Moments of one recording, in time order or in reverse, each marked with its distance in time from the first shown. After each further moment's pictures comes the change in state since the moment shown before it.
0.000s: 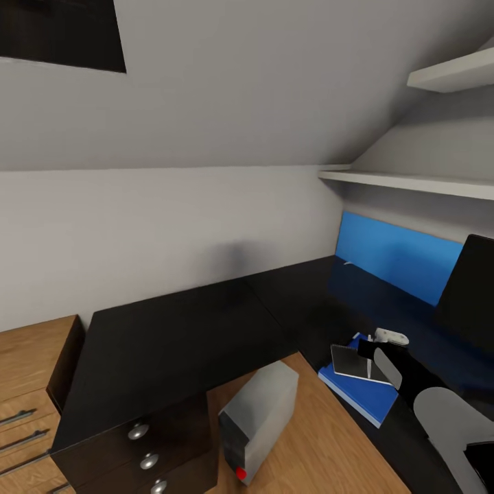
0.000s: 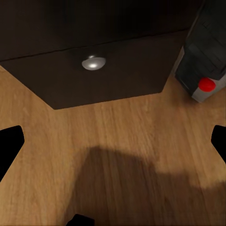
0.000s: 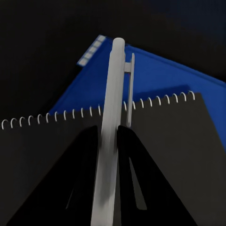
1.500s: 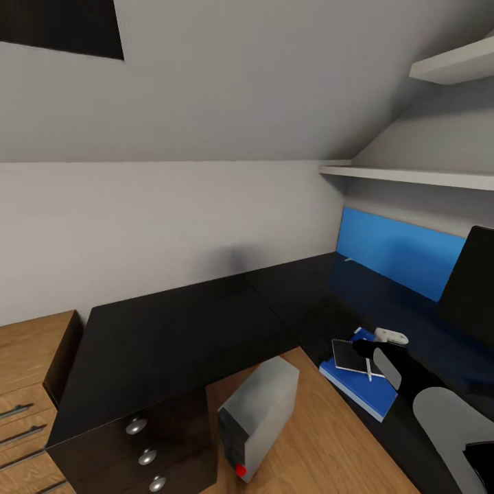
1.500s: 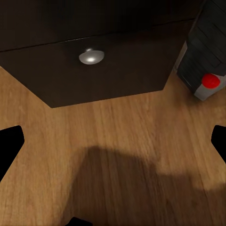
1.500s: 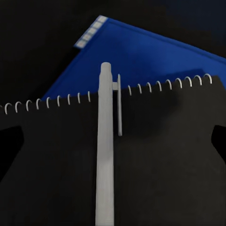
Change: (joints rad) left arm 0.000 0.000 0.000 0.000 0.000 -0.003 0.000; right arm 0.000 0.002 0.001 -0.001 0.003 -0.004 0.001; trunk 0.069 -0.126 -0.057
